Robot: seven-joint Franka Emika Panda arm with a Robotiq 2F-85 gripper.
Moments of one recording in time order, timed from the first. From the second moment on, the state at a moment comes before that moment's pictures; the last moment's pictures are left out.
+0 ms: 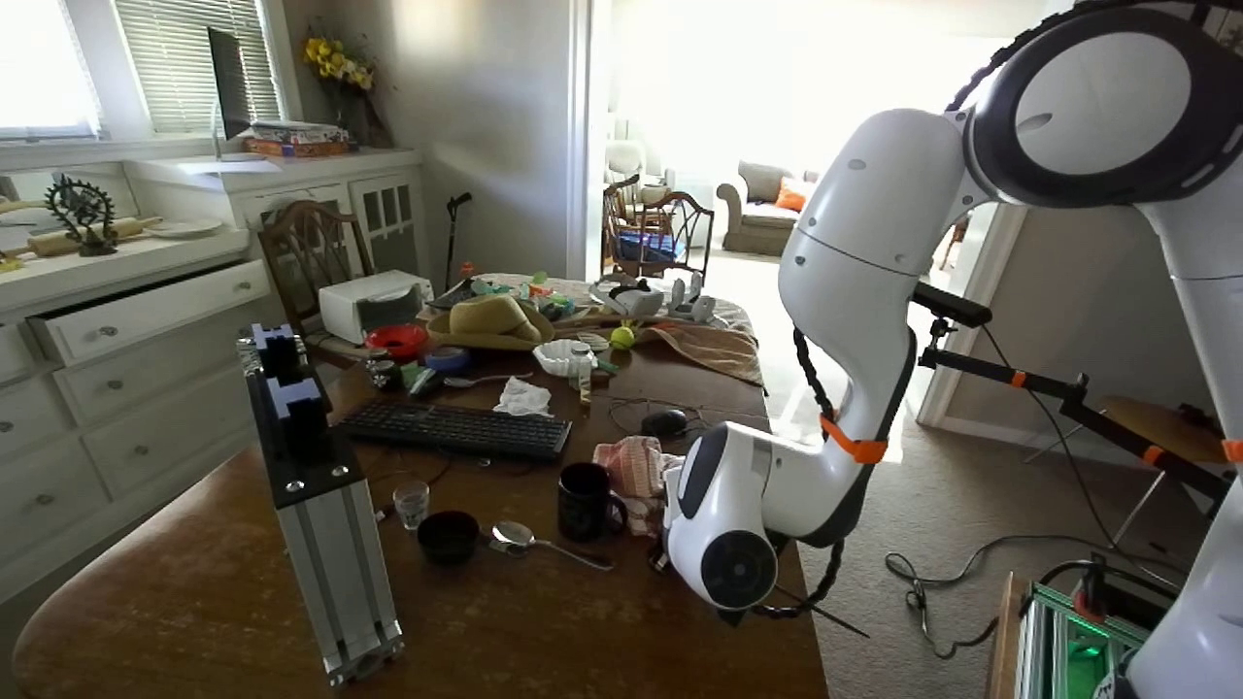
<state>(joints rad) -0.05 0.57 0.19 -2.35 -2.04 2.25 1.91</state>
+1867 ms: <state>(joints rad) -0.06 0.64 0.20 -2.27 -2.04 2.32 2.01</state>
